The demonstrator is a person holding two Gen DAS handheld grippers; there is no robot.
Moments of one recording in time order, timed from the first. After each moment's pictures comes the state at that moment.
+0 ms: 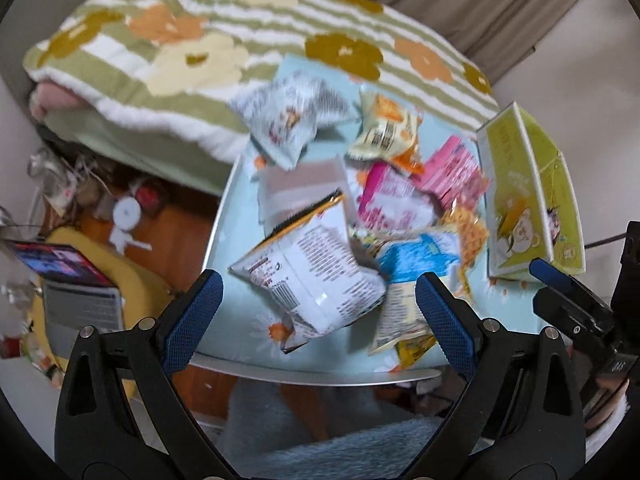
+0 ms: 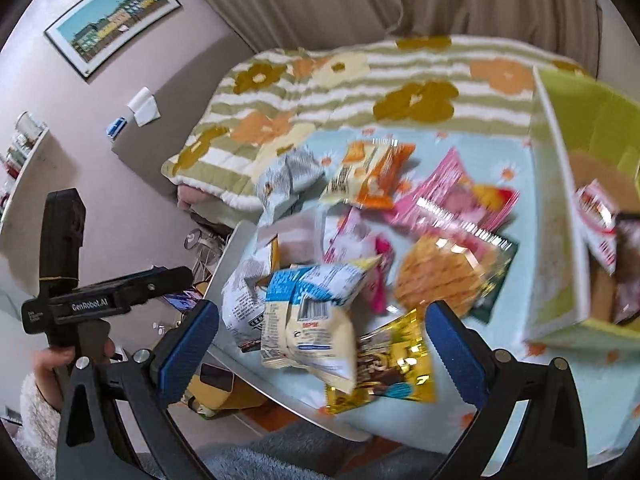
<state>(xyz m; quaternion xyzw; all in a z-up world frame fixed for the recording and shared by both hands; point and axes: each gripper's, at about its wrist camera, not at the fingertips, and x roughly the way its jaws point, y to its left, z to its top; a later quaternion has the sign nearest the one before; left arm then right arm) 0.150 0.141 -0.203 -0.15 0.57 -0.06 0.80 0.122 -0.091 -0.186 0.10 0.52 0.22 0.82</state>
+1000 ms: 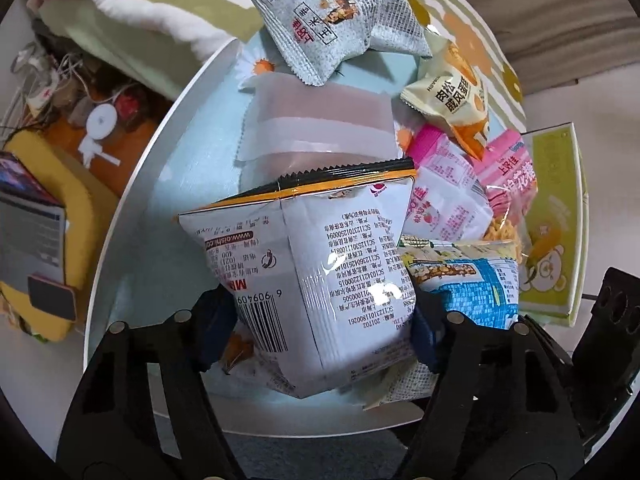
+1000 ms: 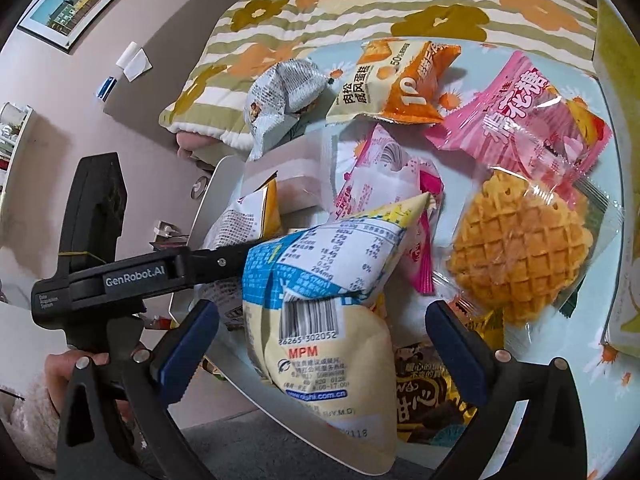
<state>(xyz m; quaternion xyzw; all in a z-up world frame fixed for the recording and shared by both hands) 0.183 0.126 -0.301 -0.27 0.63 -0.03 0.72 0.159 -0.058 -0.265 0.10 0.61 0.26 0.74</state>
